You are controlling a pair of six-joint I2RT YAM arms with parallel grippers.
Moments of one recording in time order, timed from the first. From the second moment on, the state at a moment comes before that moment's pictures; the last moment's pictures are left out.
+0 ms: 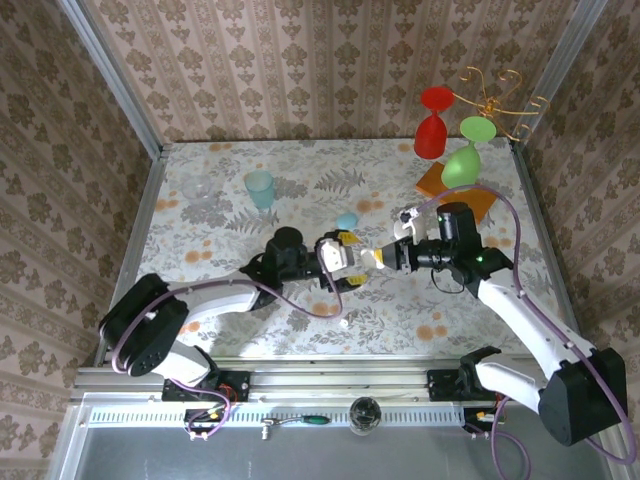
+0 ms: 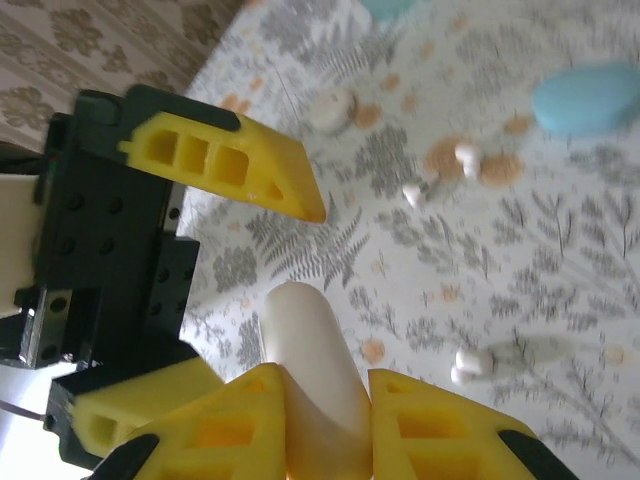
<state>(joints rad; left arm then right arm) -0.84 1.46 0.64 0.60 0.54 0.39 0.29 1.05 0.76 -0.35 -0.67 0.18</state>
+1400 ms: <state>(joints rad) -0.74 1.46 0.54 1.09 0.81 -0.28 0.42 1.03 0.79 -0.06 -0.76 0.00</state>
